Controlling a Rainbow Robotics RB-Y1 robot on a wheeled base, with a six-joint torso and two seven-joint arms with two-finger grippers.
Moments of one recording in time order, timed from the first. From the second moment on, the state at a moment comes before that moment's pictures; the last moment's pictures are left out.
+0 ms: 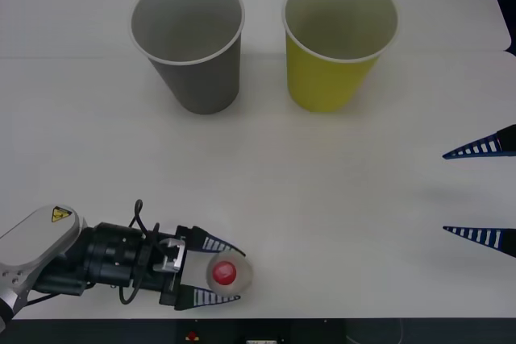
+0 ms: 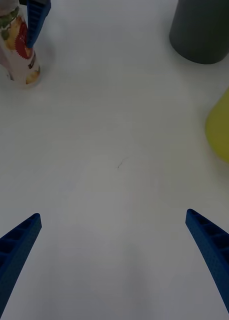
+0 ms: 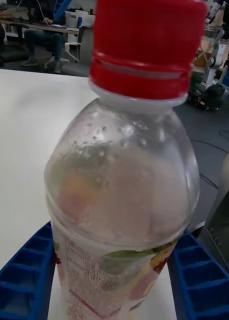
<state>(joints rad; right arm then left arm) 0.26 -1.13 -0.26 -2.01 1.31 -1.13 -0.09 -0.14 0.63 -0.46 -1.40 -1.15 -1.25 -0.42</state>
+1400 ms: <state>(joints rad) 0.26 -1.13 -0.26 -2.01 1.31 -1.13 -0.09 -0.04 0.88 -0.26 -1.86 -1.24 -1.12 0.27</state>
